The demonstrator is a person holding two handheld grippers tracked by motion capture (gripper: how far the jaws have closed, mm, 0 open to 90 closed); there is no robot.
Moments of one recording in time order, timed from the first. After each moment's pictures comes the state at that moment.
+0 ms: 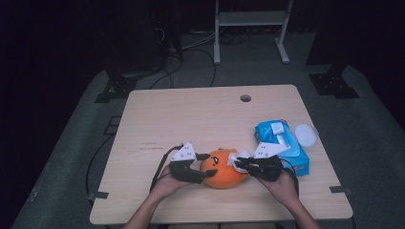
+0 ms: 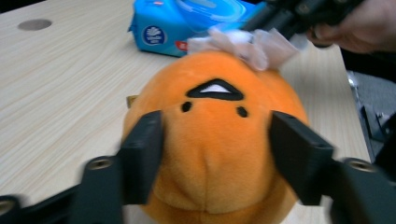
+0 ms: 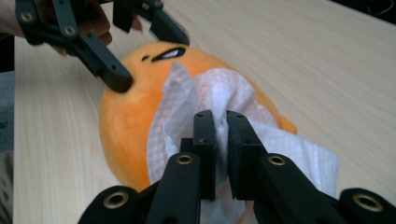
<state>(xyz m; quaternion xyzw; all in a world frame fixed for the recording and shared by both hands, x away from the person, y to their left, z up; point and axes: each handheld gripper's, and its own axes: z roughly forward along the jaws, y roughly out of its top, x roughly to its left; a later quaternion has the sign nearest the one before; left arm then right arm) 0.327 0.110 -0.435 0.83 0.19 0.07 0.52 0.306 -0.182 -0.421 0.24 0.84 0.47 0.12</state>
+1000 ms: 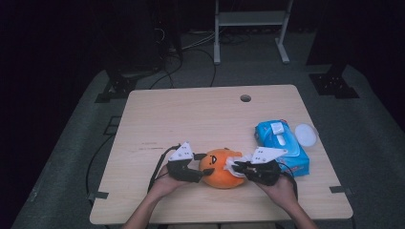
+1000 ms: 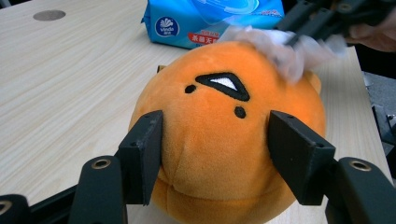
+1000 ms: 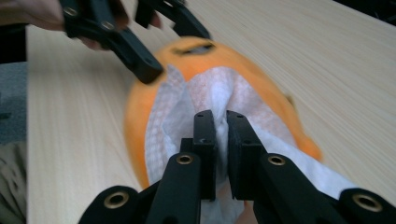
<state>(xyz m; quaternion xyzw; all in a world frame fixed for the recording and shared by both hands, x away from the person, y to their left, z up) 0.327 0.117 -0.440 0.84 0.19 0.08 0.51 0.296 -0.175 -0.422 0.22 0.84 0.47 0.13</state>
